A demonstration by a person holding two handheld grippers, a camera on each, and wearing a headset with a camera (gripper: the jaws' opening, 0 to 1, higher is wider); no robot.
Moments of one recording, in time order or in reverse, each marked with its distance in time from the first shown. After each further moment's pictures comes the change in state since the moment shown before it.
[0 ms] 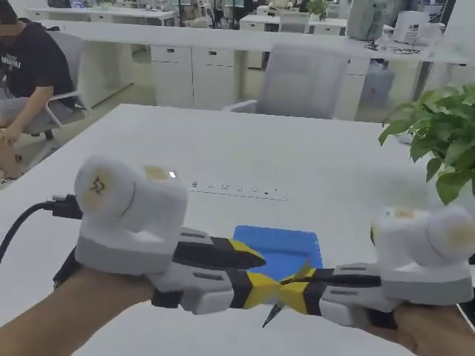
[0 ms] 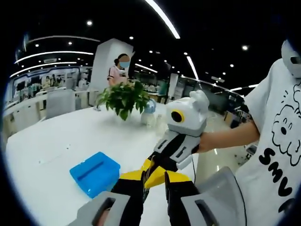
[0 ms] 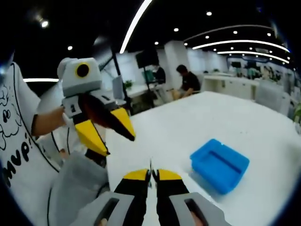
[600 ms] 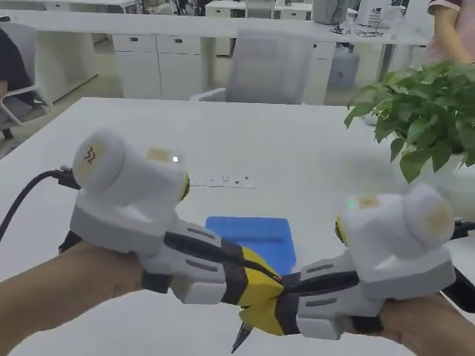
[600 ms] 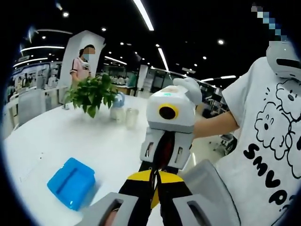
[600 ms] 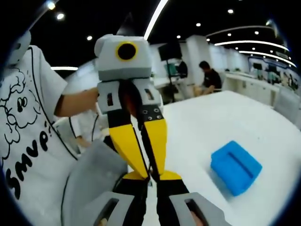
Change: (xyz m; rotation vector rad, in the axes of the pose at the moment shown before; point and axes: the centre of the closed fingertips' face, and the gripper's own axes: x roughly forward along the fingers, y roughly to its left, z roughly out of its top) left arm 0.023 -0.034 -0.004 0.093 0.120 -0.253; right arm -0.007 0.041 -0.003 -0.094 0.057 0.141
